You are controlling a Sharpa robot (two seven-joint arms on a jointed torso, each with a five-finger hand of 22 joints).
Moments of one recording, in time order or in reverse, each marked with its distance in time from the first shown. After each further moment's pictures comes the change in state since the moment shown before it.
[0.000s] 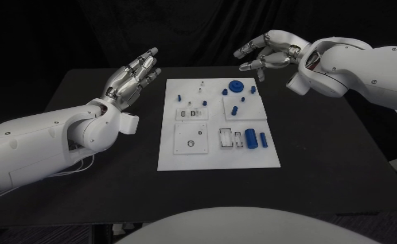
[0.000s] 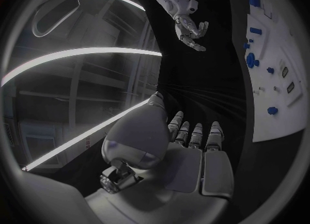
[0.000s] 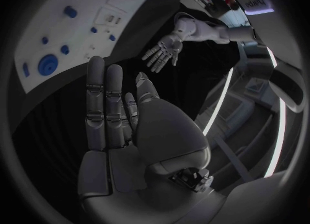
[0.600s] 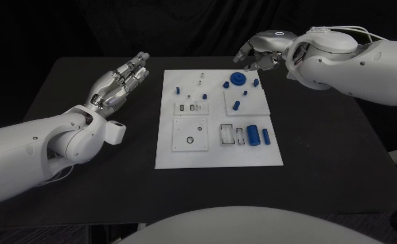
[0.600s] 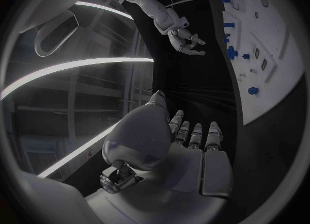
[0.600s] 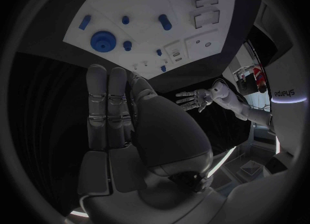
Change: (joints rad) left arm 0.000 -0.061 0.000 0.055 -0.181 -0.064 0.001; left_hand 0.058 -0.013 0.002 0.003 0.000 0.032 0.007 0.000 0.002 0.012 0.008 0.000 0.001 0.002 -0.057 0.000 0.000 0.000 -0.017 -0.057 -0.004 -0.008; right arm 0.013 0.023 0.000 -0.005 -0.665 -0.033 -0.181; right_hand 0.053 -0.084 0.190 -0.027 0.002 0.059 -0.050 -0.033 0.009 0.181 -0.024 -0.110 0.001 0.014 -0.021 0.075 0.069 0.000 -0.033 -0.021 0.235 0.283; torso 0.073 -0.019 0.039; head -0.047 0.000
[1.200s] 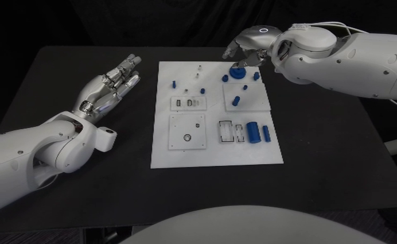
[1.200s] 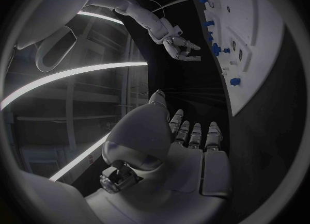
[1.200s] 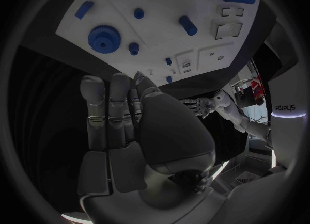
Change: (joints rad) left arm 0.000 -0.009 0.000 0.014 -0.113 -0.065 0.000; left_hand 0.002 -0.002 -0.004 -0.002 0.000 0.011 -0.003 0.000 0.001 -0.014 -0.010 0.000 -0.003 0.000 -0.017 0.000 -0.001 0.000 0.001 -0.006 -0.004 -0.001; right arm 0.000 0.032 0.000 -0.038 -0.094 -0.016 -0.005; right_hand -0.064 -0.039 0.051 0.045 0.000 0.000 0.000 -0.017 0.001 0.055 0.002 -0.035 0.002 0.043 -0.001 0.072 0.115 -0.016 0.031 0.001 0.097 0.146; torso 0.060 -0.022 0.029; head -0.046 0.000
